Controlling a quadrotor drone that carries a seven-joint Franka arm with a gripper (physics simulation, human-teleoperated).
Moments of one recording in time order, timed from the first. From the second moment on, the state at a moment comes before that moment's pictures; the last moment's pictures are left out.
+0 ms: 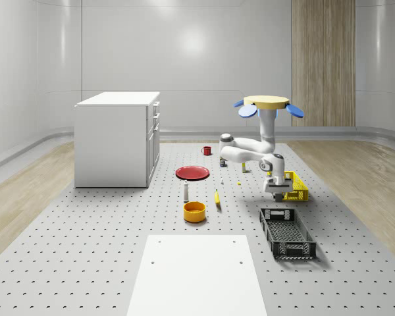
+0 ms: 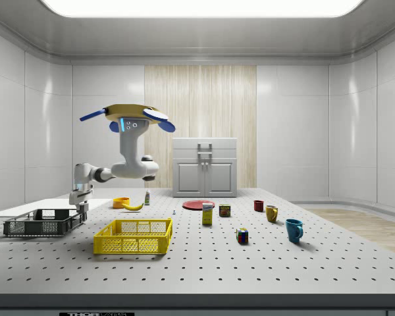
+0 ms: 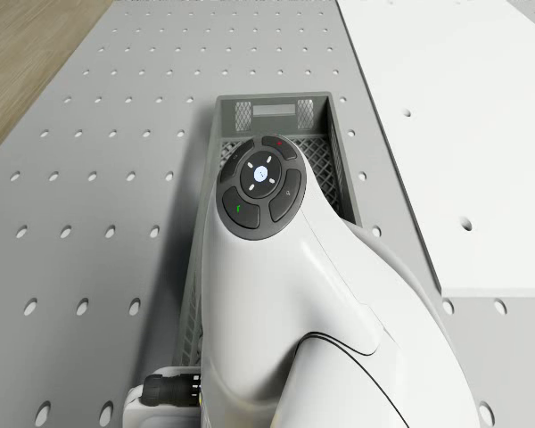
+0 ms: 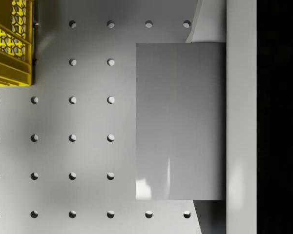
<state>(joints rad) -1.19 -1.58 1.46 -2.88 -1.68 1.61 1.71</state>
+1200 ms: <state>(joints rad) -1.19 -1.59 1.46 -2.88 -1.67 1.62 1.71</state>
